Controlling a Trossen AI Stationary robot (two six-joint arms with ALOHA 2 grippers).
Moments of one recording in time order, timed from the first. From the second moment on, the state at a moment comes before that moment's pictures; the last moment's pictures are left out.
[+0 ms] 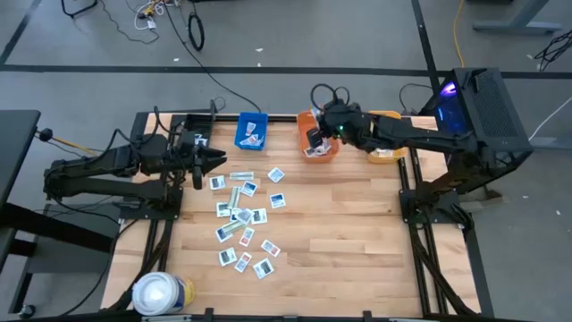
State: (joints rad) left arm 0.09 0.60 0.76 -0.36 -0.17 -0.38; right arm -0.25 1.46 1.38 -0.58 0.55 0.41
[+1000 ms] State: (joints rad) left arm 0.09 0.60 0.76 -0.36 -0.33 -0.40; right arm -0.52 1.47 0.79 0.07 0.28 0.50
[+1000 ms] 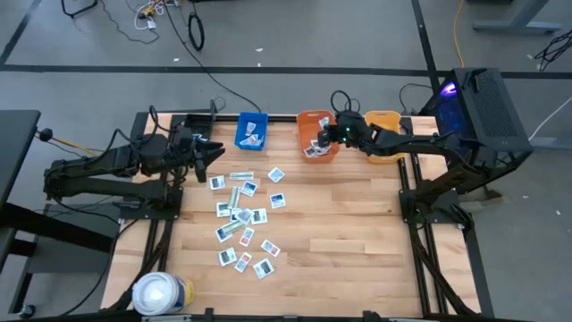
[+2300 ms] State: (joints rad) left arm 0.09 0.61 0.76 -0.36 -0.34 -0.43; right arm -0.36 1.47 0.75 0.26 -0.19 0.28
